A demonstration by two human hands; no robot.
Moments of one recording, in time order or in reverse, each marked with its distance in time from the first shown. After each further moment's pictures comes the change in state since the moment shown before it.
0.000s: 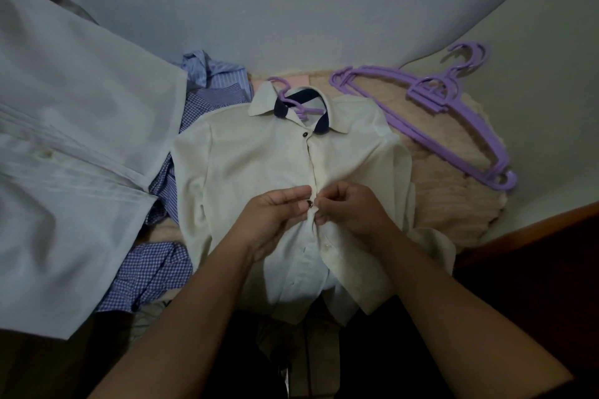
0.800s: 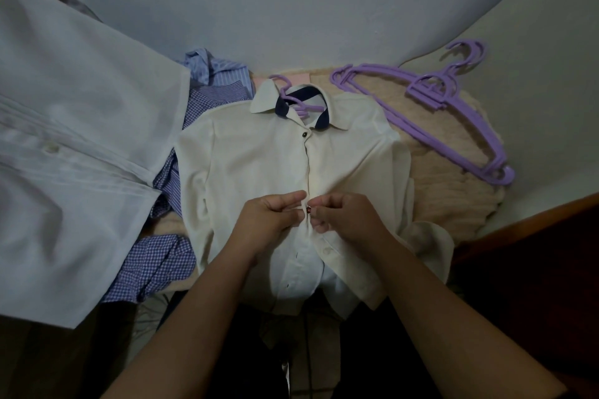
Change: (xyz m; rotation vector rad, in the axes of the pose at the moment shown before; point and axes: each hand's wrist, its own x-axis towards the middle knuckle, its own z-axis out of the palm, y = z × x) left_hand -0.011 -0.013 -0.010 0.282 0.103 0.096; right_hand -0.011 0.012 0.009 -0.086 0.020 0.083
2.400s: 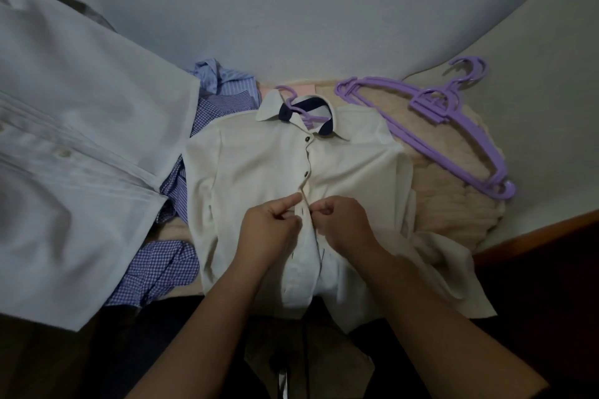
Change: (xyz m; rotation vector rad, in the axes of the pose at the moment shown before) left_hand -0.007 0.003 0.005 0.252 0.215 0.136; right_hand 0.012 -0.005 0.017 -0.463 0.136 -0.091
